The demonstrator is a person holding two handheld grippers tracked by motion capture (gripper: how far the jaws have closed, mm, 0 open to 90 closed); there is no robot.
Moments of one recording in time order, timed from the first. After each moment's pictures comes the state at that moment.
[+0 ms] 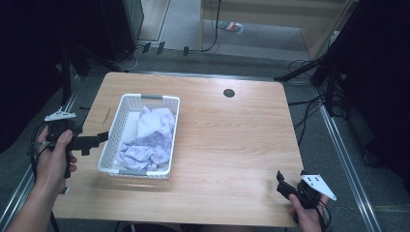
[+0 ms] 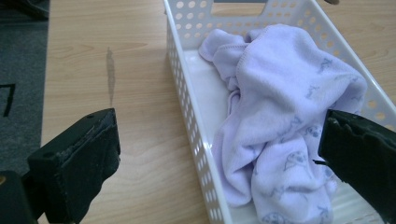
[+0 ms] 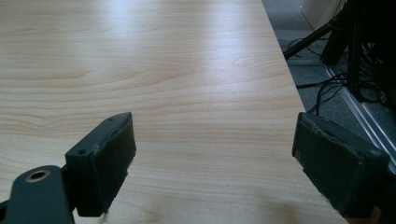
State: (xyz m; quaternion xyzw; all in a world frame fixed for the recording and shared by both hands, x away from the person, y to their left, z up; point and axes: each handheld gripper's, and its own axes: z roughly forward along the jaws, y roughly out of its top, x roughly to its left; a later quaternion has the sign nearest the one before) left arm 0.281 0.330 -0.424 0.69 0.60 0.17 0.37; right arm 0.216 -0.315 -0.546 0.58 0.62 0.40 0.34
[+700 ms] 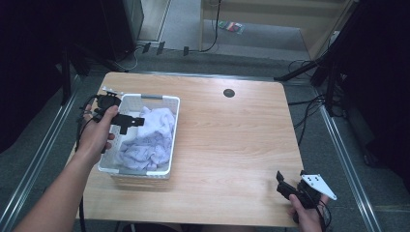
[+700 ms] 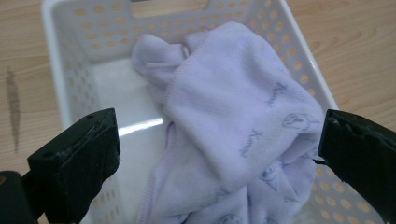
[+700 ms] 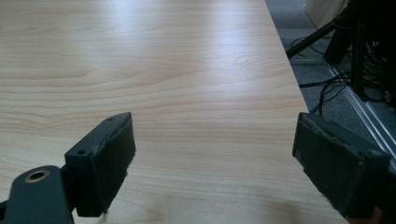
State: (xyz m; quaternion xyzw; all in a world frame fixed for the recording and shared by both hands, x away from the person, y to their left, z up) left arm 0.354 0.238 -0.413 0.75 0.58 0.10 0.30; right arm 0.217 -0.316 -0.546 0.58 0.63 0.40 0.33
